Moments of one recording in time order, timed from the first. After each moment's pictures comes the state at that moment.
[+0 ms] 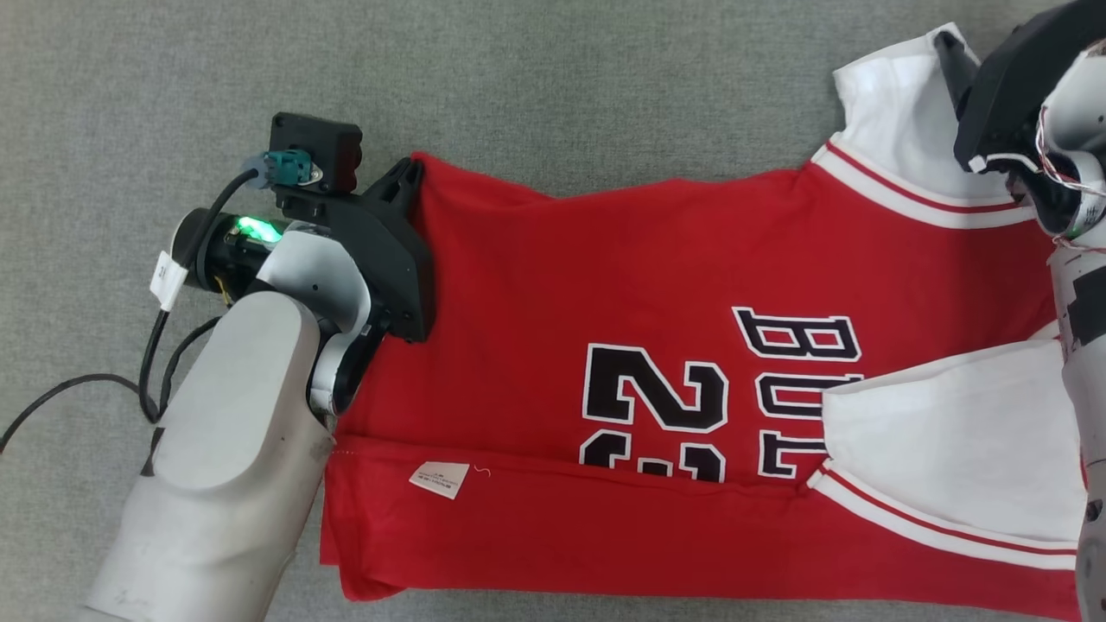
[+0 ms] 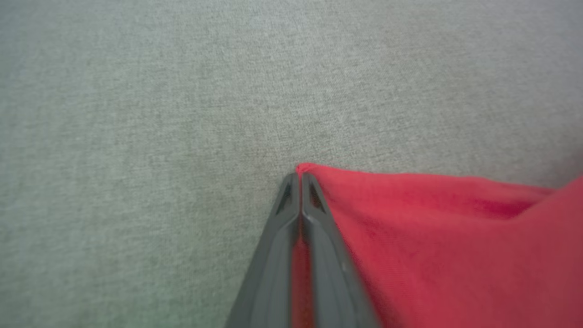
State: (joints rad) left arm -0.85 0.14 -0.39 0.53 -0.37 -0.01 0.28; right arm -1.09 -0.28 0.01 0.75 0.16 0.13 0.52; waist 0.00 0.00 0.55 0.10
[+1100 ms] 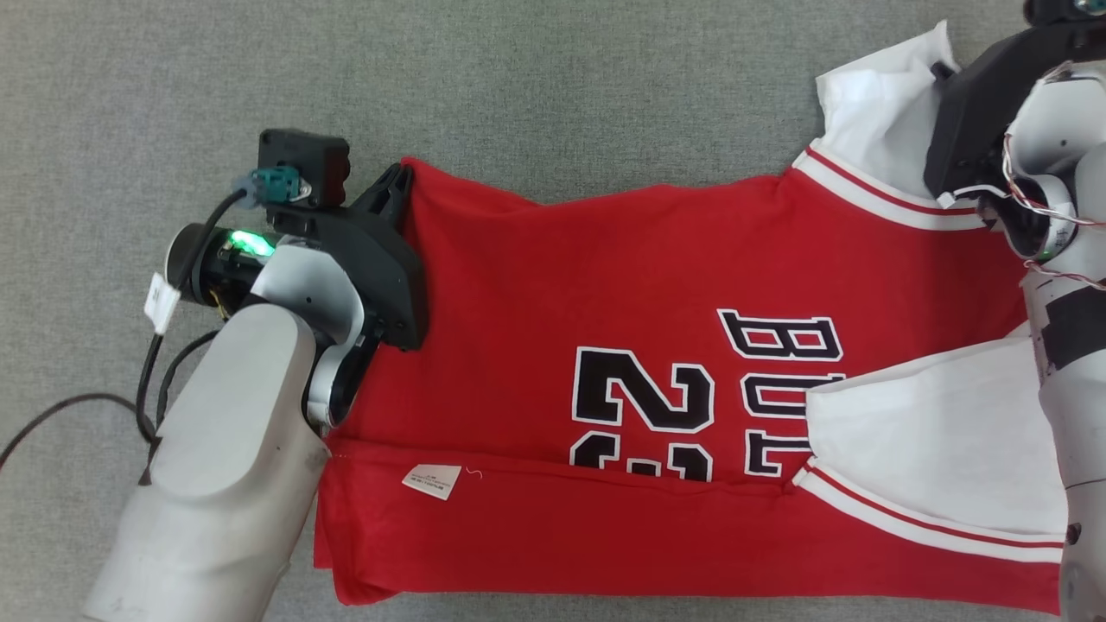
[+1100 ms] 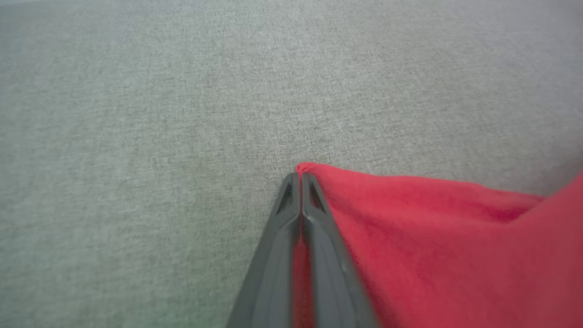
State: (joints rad) left arm -0.85 0.16 -0.40 0.54 -0.41 0.00 0.24; right arm -1.04 -0.26 0.05 0.69 0.18 0.13 0.60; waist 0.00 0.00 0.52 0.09
